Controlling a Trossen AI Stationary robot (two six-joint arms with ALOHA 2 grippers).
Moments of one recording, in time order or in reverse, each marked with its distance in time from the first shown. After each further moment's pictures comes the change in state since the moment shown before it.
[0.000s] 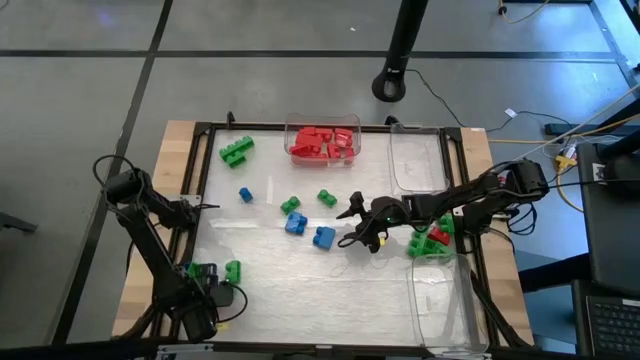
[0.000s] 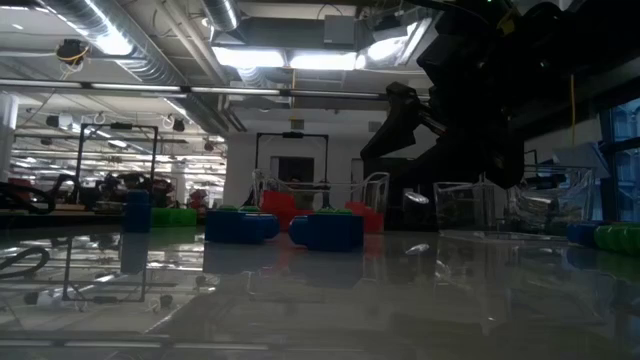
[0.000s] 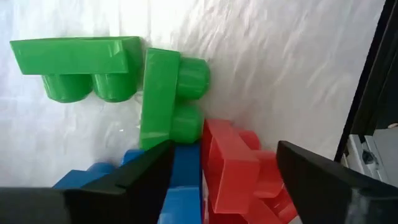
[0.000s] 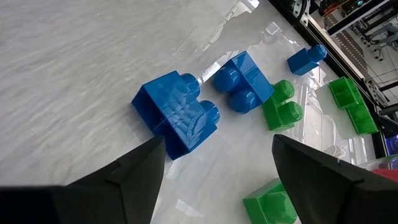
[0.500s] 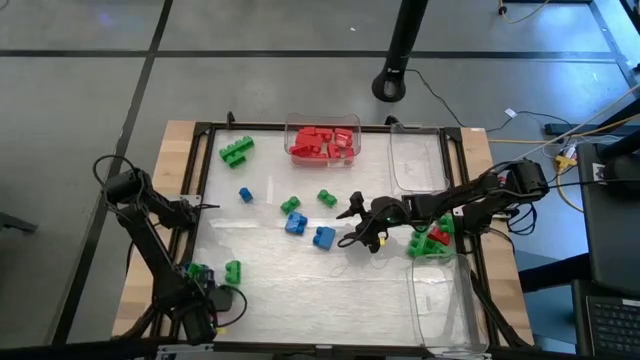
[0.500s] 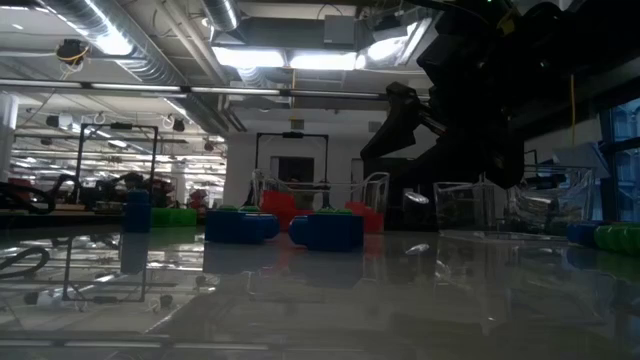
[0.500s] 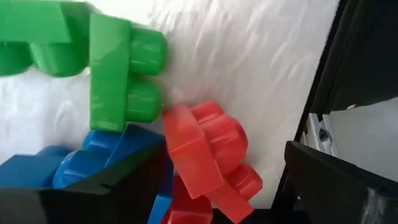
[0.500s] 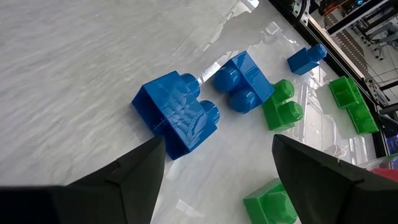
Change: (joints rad) left arm 0.000 0.000 0.000 0.063 0.115 -0.048; right arm 0.000 0.000 0.000 0.000 0.000 0.004
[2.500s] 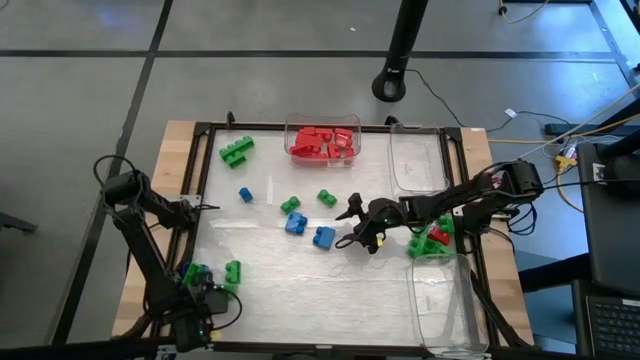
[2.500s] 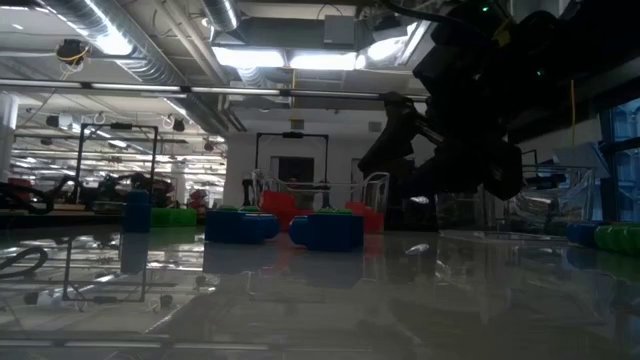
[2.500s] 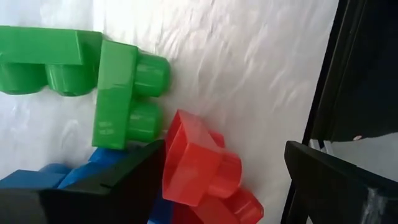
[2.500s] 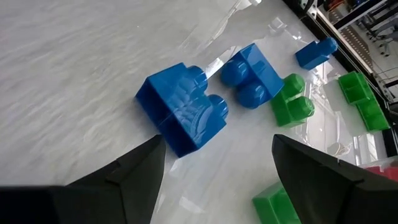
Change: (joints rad) left arm -0.070 0.009 0.000 0.027 -0.167 -0.064; right arm 0.000 0.046 0.001 0.027 0.000 0.002
